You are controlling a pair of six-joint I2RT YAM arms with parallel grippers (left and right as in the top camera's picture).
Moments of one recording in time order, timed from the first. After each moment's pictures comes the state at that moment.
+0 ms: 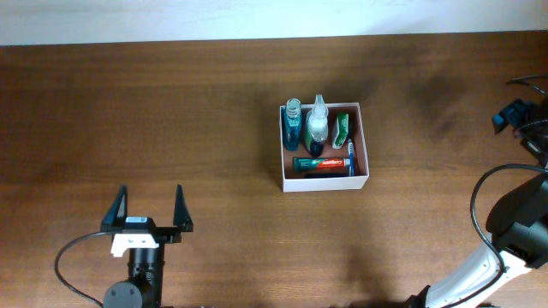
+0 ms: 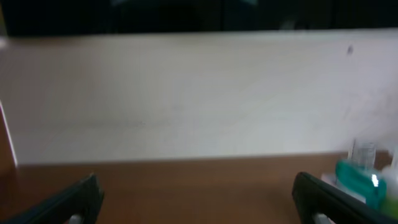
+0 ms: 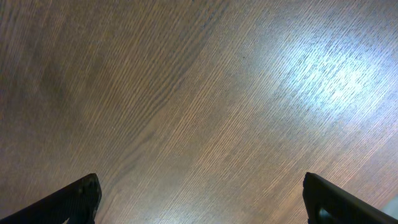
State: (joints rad) left arm 0.02 0.01 0.02 0.19 0.05 0.00; right arm -0.57 2.08 2.04 -1.45 0.12 0.46
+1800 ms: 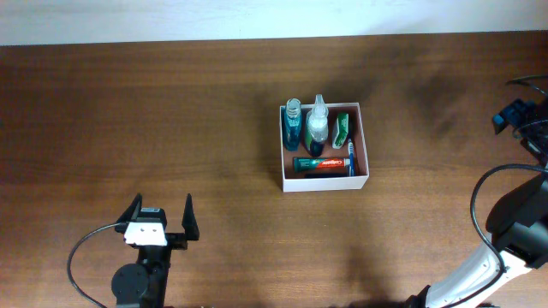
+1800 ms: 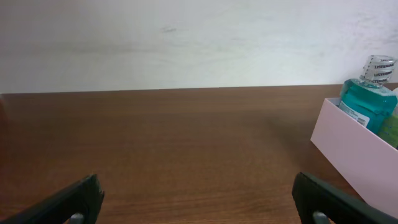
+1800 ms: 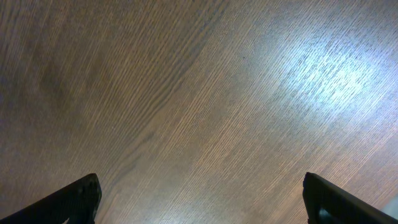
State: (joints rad) left arm 0.02 0.01 0.01 -0.07 0.06 0.00; right arm -0.57 2.08 2.03 -1.45 0.12 0.46
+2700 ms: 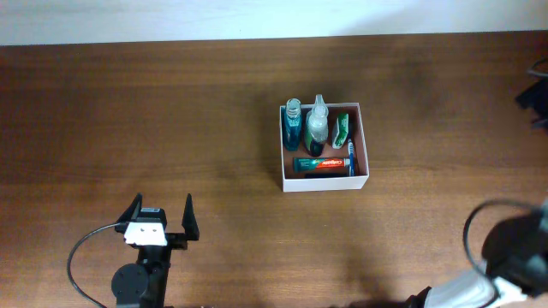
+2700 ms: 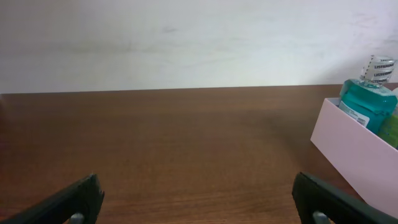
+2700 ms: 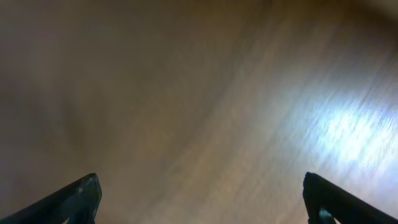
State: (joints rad) left arm 0.02 0.01 0.01 -0.07 0.06 0.00; right arm -0.55 1.83 2.02 -1.28 0.16 0.46
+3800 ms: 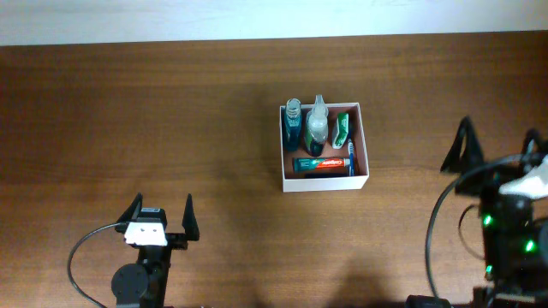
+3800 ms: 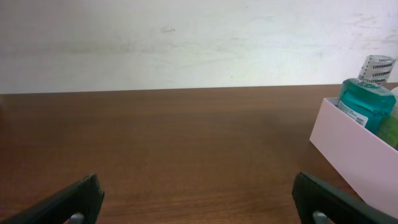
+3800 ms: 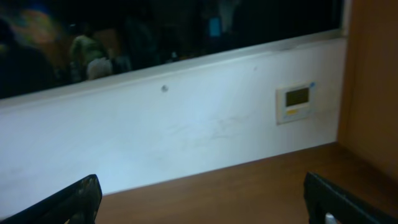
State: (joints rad) left arm 0.02 0.01 0.01 -0.07 0.07 0.00; right arm -0.15 0.56 0.90 -0.31 -0.03 0.17
